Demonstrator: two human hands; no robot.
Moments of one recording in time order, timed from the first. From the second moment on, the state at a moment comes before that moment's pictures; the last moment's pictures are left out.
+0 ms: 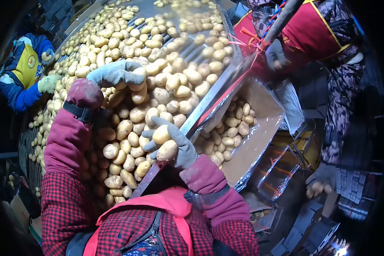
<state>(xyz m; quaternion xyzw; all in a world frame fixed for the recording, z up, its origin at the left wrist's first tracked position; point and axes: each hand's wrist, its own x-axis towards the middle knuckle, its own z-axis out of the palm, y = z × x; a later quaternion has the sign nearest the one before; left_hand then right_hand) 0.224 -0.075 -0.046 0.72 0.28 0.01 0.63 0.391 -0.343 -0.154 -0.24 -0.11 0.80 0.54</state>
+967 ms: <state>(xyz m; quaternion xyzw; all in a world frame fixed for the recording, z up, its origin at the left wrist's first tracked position) 0.321 -0.289 -0.082 0.80 0.23 0.26 0.48 0.492 -0.495 -0.233 -0.41 0.11 0.43 0.80</state>
